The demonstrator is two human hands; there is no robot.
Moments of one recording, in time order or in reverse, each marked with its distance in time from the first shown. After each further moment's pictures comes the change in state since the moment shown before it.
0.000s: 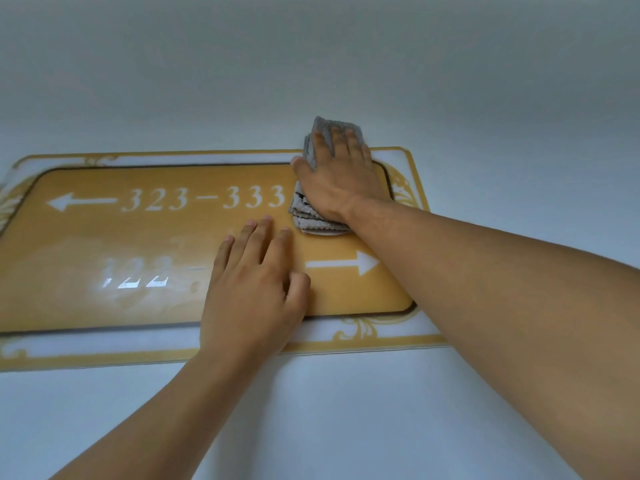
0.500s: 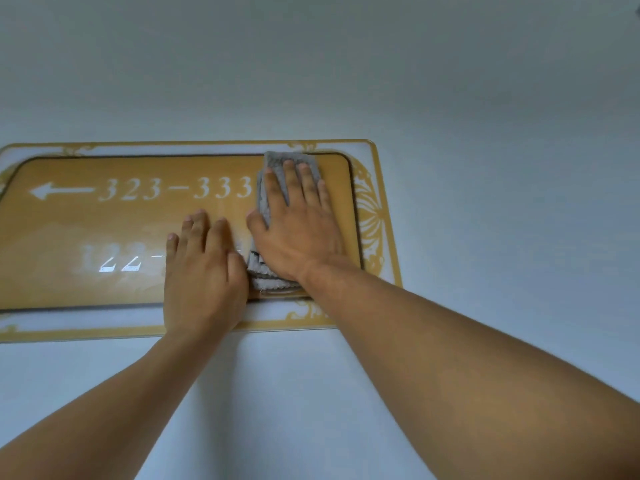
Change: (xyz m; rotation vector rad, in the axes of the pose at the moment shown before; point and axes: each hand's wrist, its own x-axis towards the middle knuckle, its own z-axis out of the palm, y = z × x) left_hand -0.001 0.003 -0.005 -0.008 0.037 -0.213; right_hand -0.090 -0.011 0.005 0.021 -0.016 -0.124
